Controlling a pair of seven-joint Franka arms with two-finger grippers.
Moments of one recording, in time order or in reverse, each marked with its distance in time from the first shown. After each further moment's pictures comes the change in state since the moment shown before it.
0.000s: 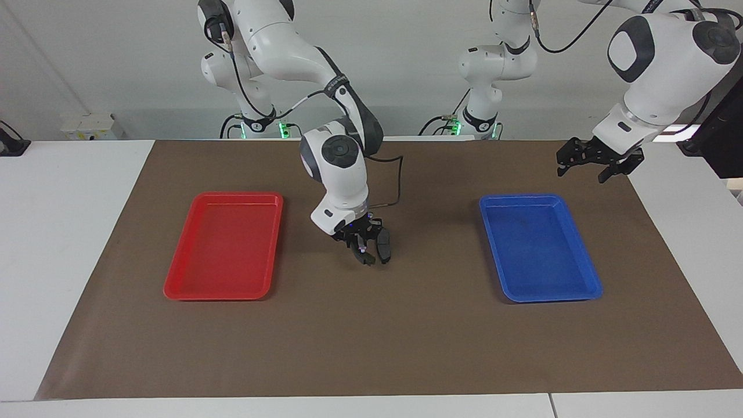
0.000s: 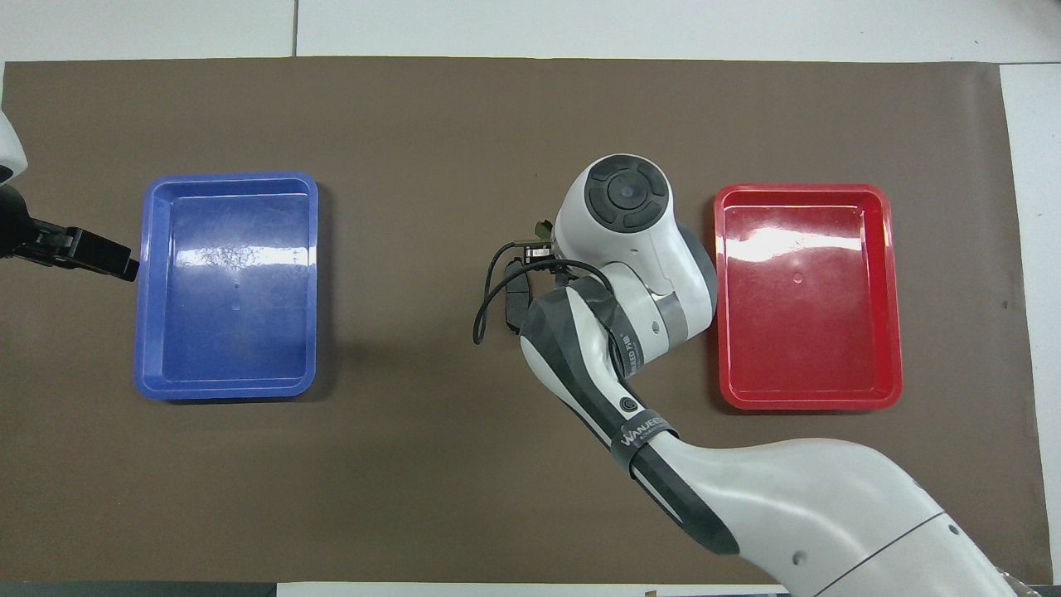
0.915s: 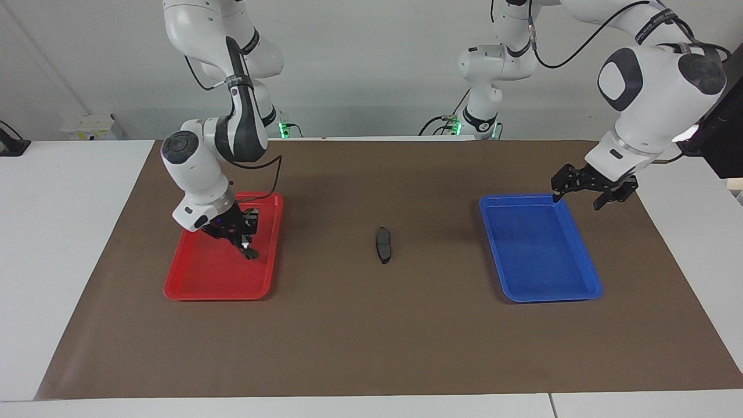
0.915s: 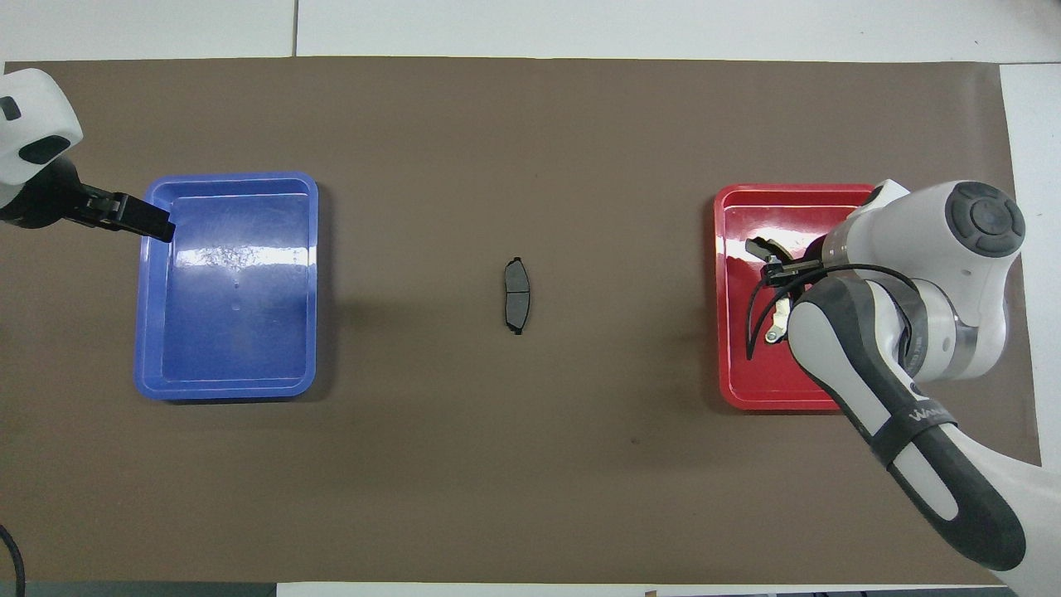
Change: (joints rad) left arm -0.017 0.060 0.000 0.020 -0.009 0.090 0.014; right arm -0.402 -0.318 -0.008 -0.399 0.000 0.063 -0.502
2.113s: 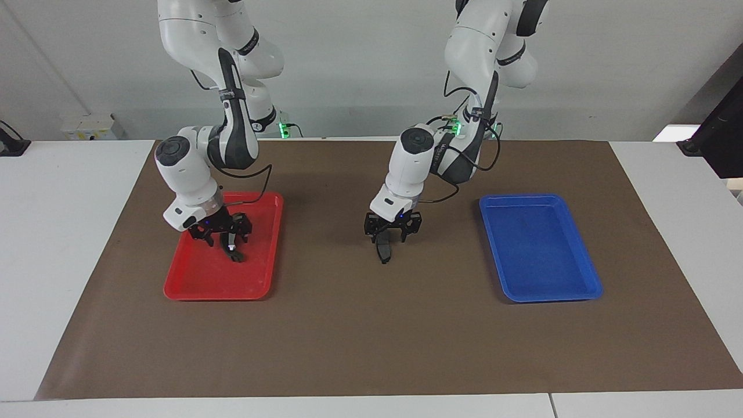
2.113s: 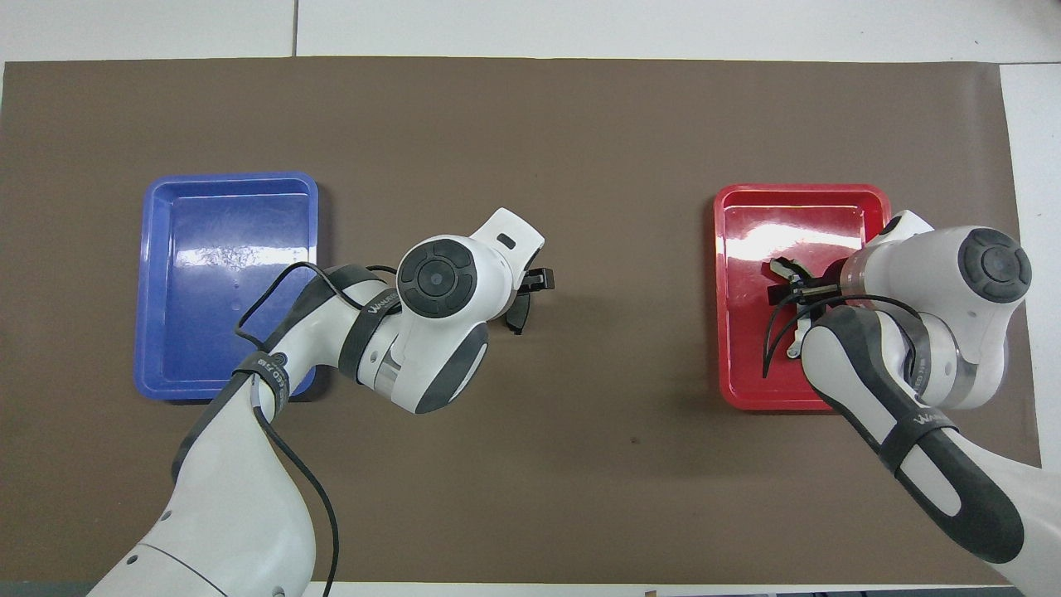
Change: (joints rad) left arm -0.607 0.273 -0.019 -0.275 -0.039 0.769 -0.907; right arm -0.116 -0.005 -0.012 -0.216 -0.004 0.244 -0.164
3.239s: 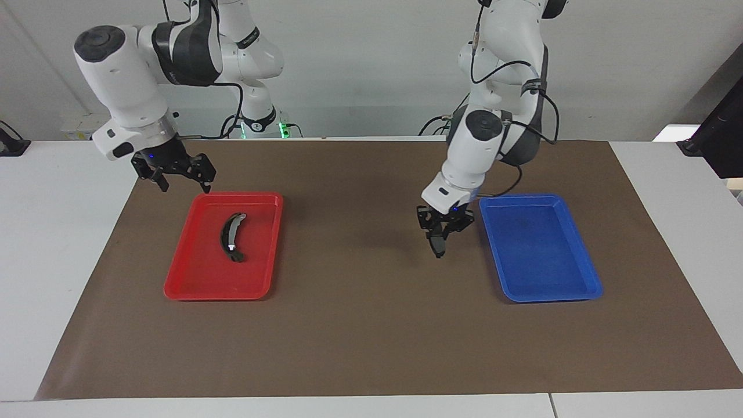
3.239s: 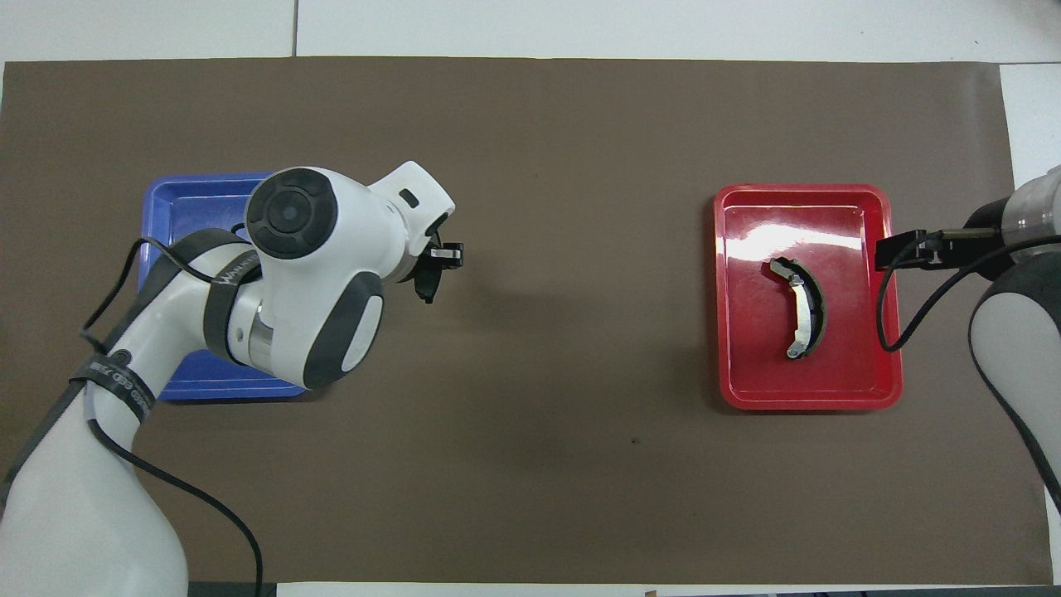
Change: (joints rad) left arm 0.131 -0.141 -0.022 -0.002 0.000 -0.172 0.264; right arm -0.022 -0.208 -0.001 0.331 -0.096 -0.571 0.156
